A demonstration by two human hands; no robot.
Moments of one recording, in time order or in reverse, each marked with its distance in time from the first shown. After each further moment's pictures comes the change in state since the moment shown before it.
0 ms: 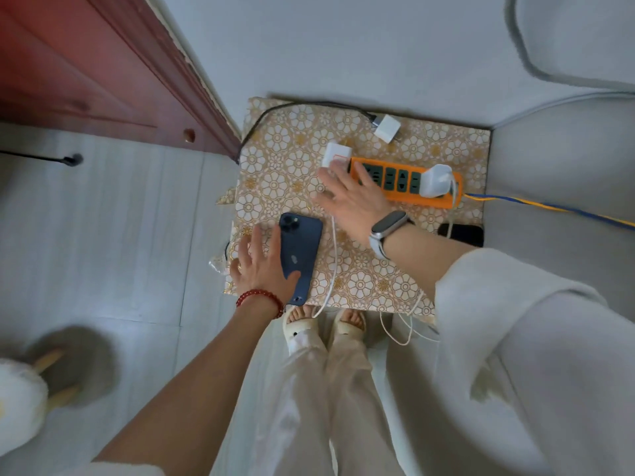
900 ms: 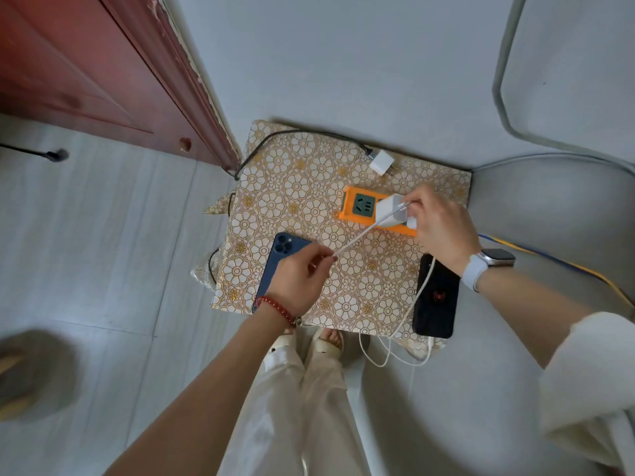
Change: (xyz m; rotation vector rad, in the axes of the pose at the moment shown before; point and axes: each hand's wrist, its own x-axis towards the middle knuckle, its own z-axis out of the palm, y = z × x) left_hand -0.022 0.058 -0.056 -0.858 -0.014 0.346; right_hand -0.071 0.080 -0.025 0.458 0.325 0.404
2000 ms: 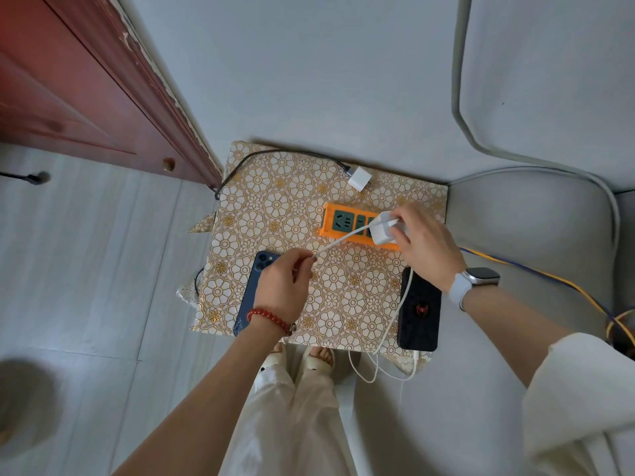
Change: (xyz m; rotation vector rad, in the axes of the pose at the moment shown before) left_hand 0.017 0.003 0.015 0.070 0.193 0.019; right_hand -0.008 0.018 0.002 -0.010 0.014 -0.020
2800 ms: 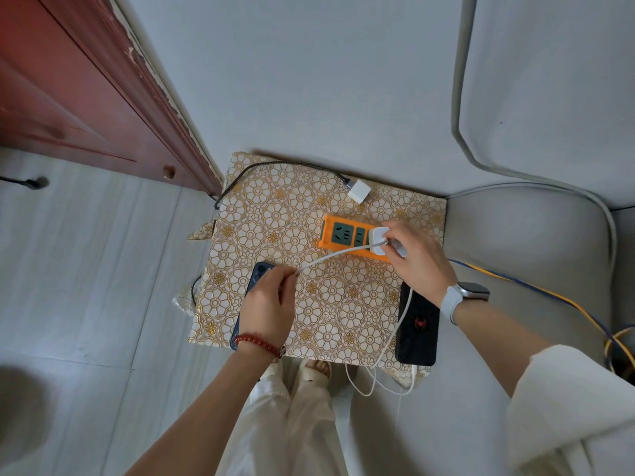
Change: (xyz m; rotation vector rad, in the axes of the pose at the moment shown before) left_hand -0.011 -0.012 -0.007 0.101 0.138 0.089; right_hand 0.000 -0.002 0.005 0.107 -0.013 -0.039
